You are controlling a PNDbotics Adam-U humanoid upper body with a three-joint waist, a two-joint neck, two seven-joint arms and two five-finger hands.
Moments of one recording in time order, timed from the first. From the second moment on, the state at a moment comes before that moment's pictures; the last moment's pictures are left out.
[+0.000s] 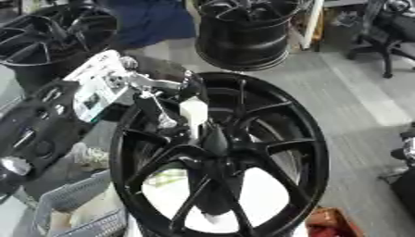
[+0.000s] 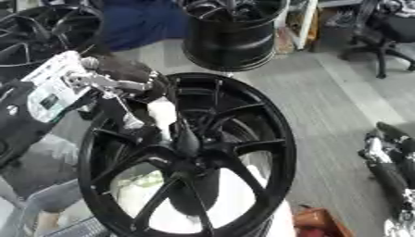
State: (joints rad) left arm -0.93 0.46 -0.61 -1.25 -0.49 -0.44 -0.68; right arm 0.10 -0.17 -0.12 -1.85 0.01 0.01 -0.21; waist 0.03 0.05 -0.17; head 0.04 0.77
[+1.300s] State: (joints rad) left arm -0.95 0.58 -0.39 -1.30 -0.07 -0.29 -0.82; right arm 0.11 -0.17 -0.13 -1.84 0.01 0.01 -0.22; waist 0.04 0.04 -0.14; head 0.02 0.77
